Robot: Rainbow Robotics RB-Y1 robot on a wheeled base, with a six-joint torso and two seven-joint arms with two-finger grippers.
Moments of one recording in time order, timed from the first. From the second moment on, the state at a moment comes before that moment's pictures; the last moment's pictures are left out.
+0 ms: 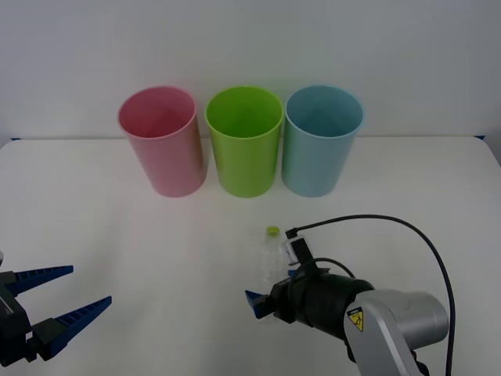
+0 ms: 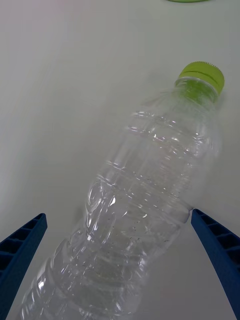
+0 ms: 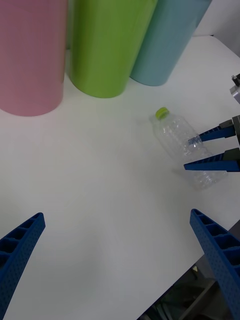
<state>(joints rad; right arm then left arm) 0.14 -0.05 0.28 -1.93 2.71 -1.05 -1.28 0.57 0.50 0.48 -2.29 -1.57 -1.16 0.83</state>
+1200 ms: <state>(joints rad) 0.13 -0.05 0.31 -1.88 2.71 -0.97 -1.23 0.57 0.50 0.48 -2.29 -1.57 -1.16 0.83</state>
